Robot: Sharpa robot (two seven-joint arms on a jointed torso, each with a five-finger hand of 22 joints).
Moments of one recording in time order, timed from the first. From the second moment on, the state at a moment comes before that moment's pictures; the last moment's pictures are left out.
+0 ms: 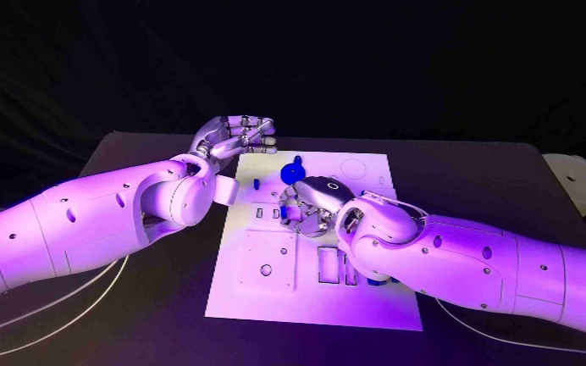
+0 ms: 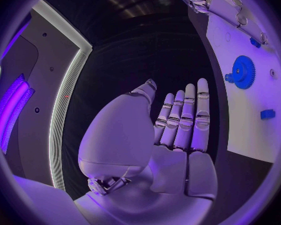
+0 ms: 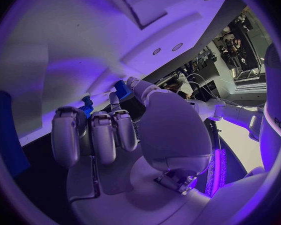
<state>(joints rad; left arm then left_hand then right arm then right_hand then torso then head) 1.21 -0.87 -0.01 1.51 -0.07 -0.36 0.43 1.46 -0.11 0.27 0.25 0.06 0.81 0.21 0.25 0.15 0.98 0.19 0.08 0.07 0.97 0.14 0.27 0.27 0.17 1.01 0.23 0.27 0.07 1.17 -0.50 -0.14 1.48 -1.54 -0.40 -0.22 1.21 -0.19 0.48 0.11 0.16 0.85 0.17 0.19 0.43 1.47 0.08 1.46 1.31 1.47 0.01 1.56 1.31 0.05 1.46 0.11 1.42 1.31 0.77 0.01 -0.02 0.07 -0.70</state>
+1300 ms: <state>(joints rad) 1.28 -0.88 -0.01 1.52 -0.71 0.00 -0.14 1.18 -0.03 0.12 0.29 0.06 0.80 0.13 0.58 0.40 1.09 0.05 0.69 0.56 1.46 -0.02 1.36 1.31 0.15 1.28 0.07 1.12 0.76 1.31 -0.93 -0.12 1.68 -0.99 -0.56 0.10 1.26 -0.17 0.41 0.13 0.18 0.86 0.17 0.23 0.43 1.45 0.08 1.43 1.31 1.46 0.02 1.55 1.31 0.05 1.42 0.12 1.34 1.31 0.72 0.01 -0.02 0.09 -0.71</state>
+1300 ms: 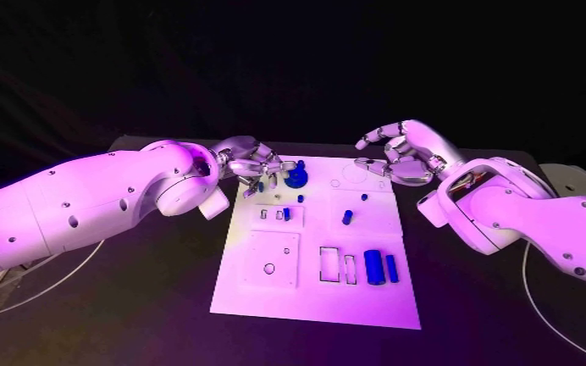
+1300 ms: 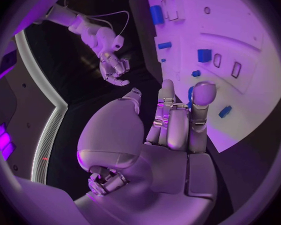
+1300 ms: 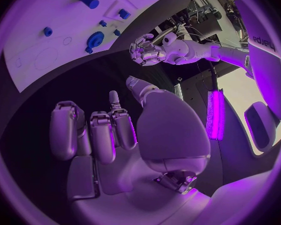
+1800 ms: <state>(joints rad) 1.31 -0.77 -0.03 1.46 -1.00 0.17 -0.41 1.14 0.03 0.02 0.29 0.06 0.80 0.10 0.73 0.49 1.17 0.02 1.03 0.86 1.47 -0.04 1.55 1.31 0.10 1.40 0.04 1.36 1.13 1.31 -0.96 -0.12 1.66 -0.93 -0.55 0.10 1.26 -0.17 0.41 0.13 0.20 0.86 0.17 0.24 0.44 1.45 0.08 1.43 1.31 1.46 0.02 1.55 1.31 0.05 1.42 0.12 1.34 1.31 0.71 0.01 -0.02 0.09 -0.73</state>
